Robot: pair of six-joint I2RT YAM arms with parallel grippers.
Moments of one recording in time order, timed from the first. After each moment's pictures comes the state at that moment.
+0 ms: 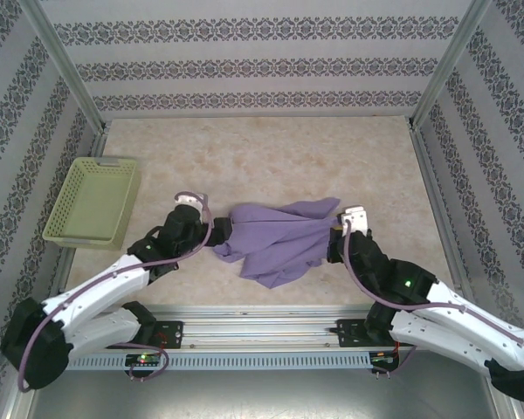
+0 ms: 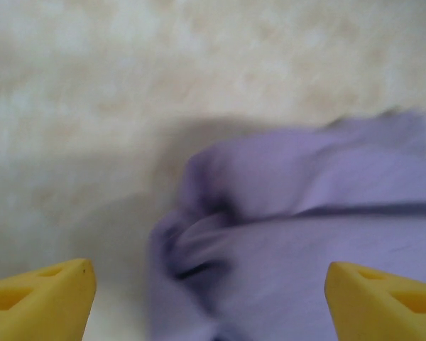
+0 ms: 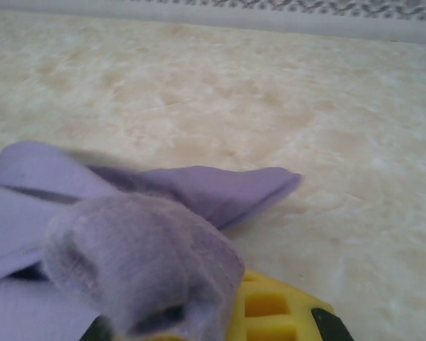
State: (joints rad) left arm -0.61 1.06 0.57 -0.21 -0.13 -0.56; right arm 0.93 0.60 0.64 -0.67 0.65 0.46
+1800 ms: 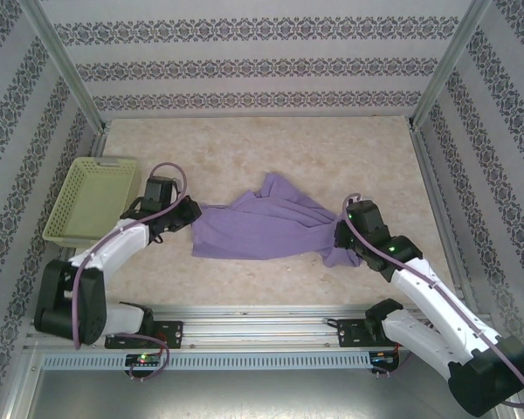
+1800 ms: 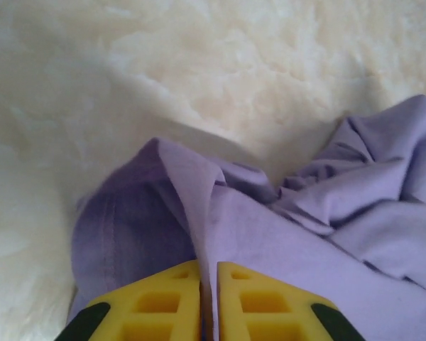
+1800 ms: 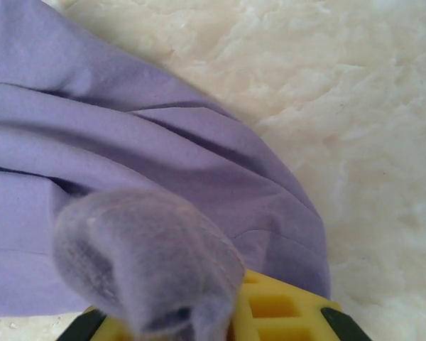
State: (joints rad) left arm -0.17 1.37 0.75 -0.26 0.28 -0.69; right arm 0.41 0.86 0.64 -0.64 0.15 0.50
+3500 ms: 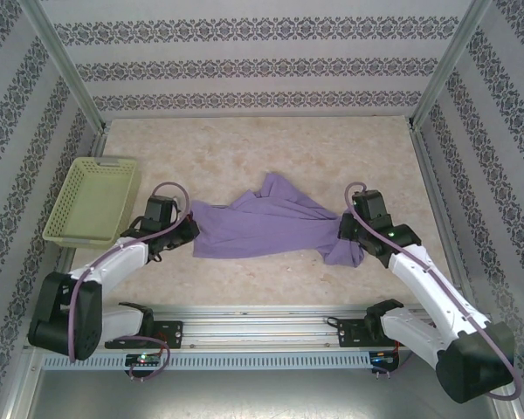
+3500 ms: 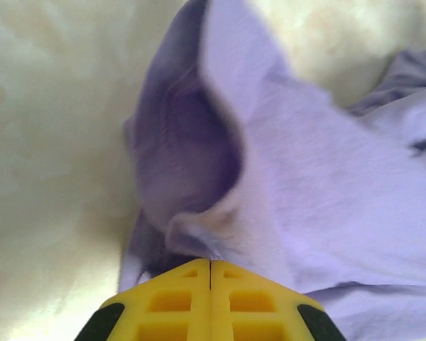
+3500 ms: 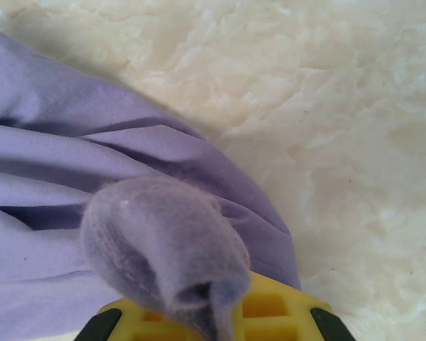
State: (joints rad) left arm -0.19 1.20 0.55 -0.21 0.27 -0.63; right arm 0.30 0.96 0.71 -0.67 0.12 0.46
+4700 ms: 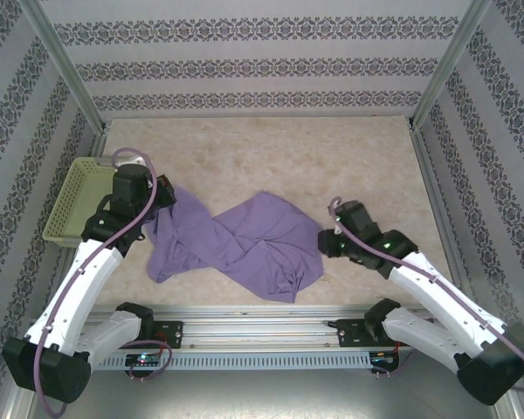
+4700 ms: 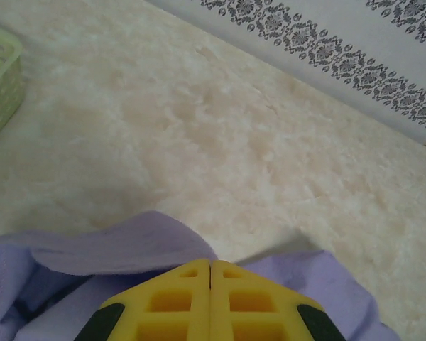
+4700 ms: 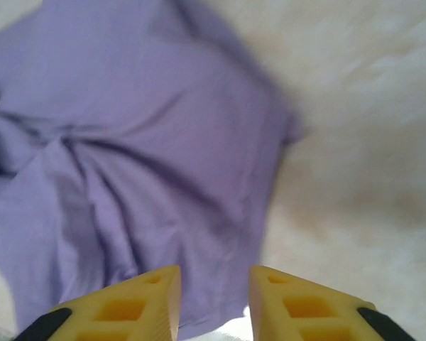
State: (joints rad) left arm -0.21 0.96 0.95 -0.57 -0.08 -0.58; right arm 0.63 0.90 0.71 -0.78 0.03 0.50
